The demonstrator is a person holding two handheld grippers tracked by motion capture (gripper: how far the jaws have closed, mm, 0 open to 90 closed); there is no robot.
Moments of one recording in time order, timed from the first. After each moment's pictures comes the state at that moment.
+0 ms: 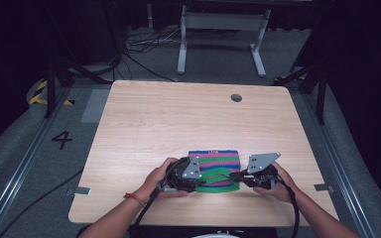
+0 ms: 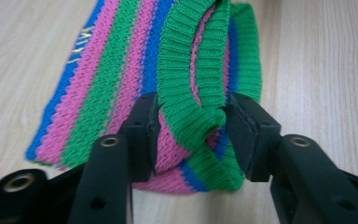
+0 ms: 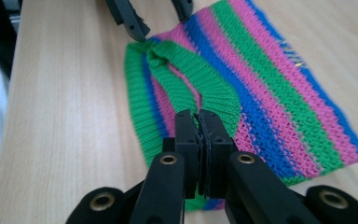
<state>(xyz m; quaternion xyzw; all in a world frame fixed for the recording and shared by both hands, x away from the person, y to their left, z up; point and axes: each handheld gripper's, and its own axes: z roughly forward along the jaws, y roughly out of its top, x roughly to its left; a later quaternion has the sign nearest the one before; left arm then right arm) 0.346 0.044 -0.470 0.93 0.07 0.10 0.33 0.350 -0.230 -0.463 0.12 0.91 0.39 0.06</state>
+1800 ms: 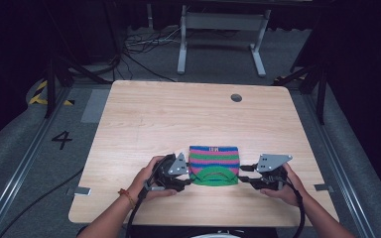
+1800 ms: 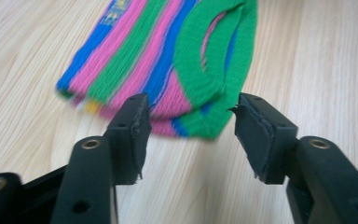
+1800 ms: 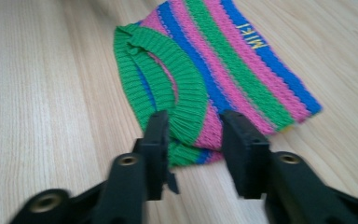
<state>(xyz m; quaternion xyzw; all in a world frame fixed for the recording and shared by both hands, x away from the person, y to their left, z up) 0.350 0.091 -0.458 0.92 0.13 0.11 0.35 0.345 -0.255 -0.456 0.18 0.90 0.38 0.12</state>
